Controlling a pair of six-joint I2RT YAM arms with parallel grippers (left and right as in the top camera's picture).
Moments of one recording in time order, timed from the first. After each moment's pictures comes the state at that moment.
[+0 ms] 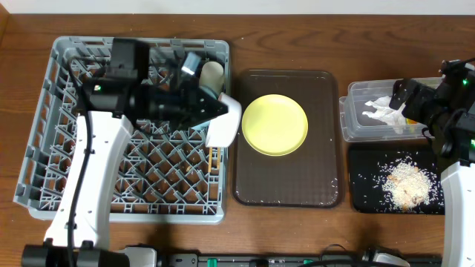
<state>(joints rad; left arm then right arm) -0.07 1.49 1.43 -1.12 1.11 -0.32 -0.30 1.24 1.09 -0.54 -0.19 0.18</state>
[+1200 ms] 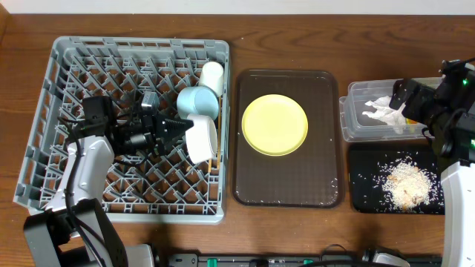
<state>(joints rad) 0.27 1.53 0.90 -0.70 1.49 -0.41 -0.30 1.24 1.09 -0.54 -0.19 0.18</state>
